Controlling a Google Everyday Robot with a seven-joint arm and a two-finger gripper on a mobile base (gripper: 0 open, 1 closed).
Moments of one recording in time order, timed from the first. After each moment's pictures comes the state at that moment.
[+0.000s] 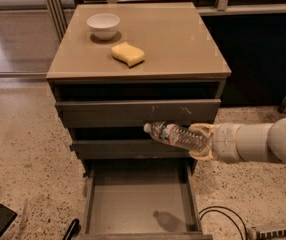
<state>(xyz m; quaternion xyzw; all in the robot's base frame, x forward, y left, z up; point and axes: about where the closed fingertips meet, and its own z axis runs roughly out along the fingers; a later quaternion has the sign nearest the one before) 0.493 -0.157 0.729 -0.68 0.61 -0.02 0.40</state>
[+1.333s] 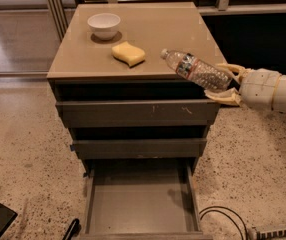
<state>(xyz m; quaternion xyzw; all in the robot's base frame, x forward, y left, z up) 0.587 -0.210 0.864 -0.58 0.56 0.02 0.59</state>
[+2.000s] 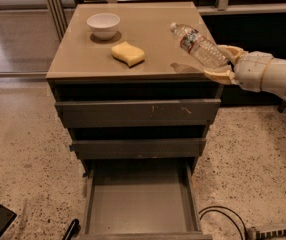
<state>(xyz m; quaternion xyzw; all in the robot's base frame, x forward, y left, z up) 0.659 -0.222 0.882 -0.47 0.61 0.07 0.63</state>
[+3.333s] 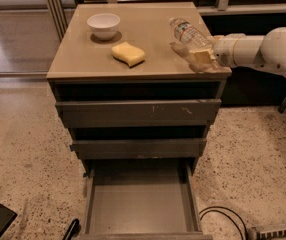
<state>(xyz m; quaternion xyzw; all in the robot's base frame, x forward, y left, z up) 0.770 -0.208 0.863 -0.35 0.74 0.11 0.56</state>
